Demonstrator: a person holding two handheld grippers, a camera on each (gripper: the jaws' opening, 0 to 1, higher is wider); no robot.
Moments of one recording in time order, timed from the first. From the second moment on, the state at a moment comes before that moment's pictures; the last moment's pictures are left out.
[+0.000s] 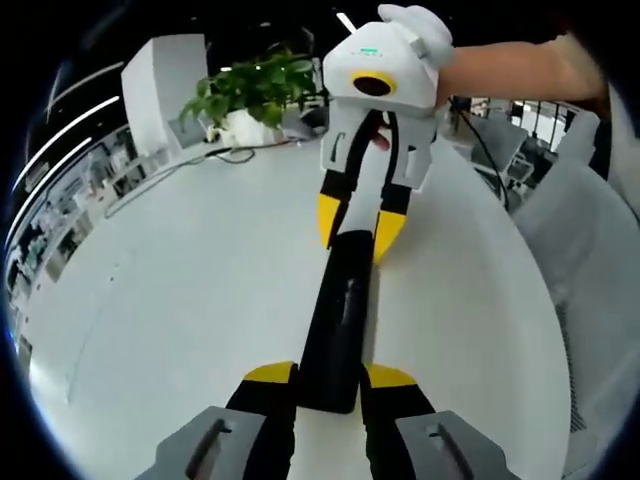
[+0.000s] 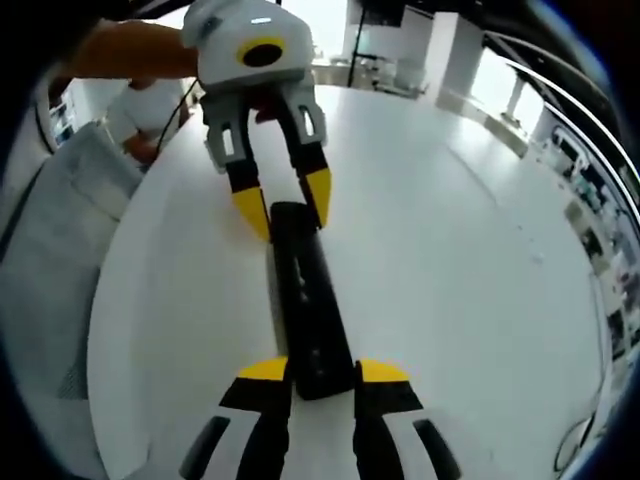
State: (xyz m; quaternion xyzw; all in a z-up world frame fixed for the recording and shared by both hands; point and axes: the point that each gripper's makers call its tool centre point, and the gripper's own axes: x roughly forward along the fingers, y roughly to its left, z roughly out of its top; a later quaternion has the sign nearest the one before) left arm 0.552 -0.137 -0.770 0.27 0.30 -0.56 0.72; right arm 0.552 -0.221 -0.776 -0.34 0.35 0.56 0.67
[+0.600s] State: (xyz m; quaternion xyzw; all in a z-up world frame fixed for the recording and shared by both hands) left arm 0.515 -0.139 -0.772 0.27 0.31 -0.57 0.72; right arm 0.517 -0.222 -0.776 -0.33 0.35 0.57 0.67
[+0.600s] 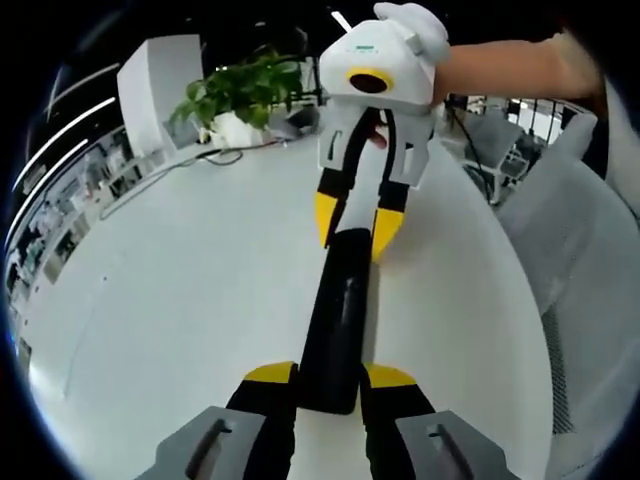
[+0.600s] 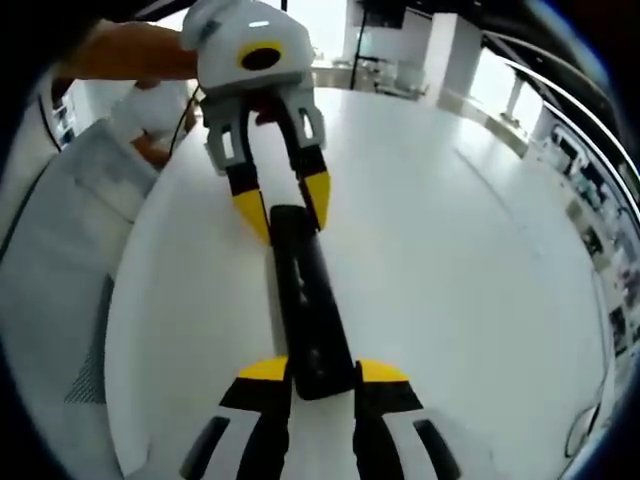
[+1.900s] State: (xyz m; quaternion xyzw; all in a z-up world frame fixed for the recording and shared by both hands) left arm 0.453 -0.151 -0.768 0.27 0.30 -0.57 0.71; right arm 0.460 -0.228 -0.764 -0.31 0.34 0.56 0.69
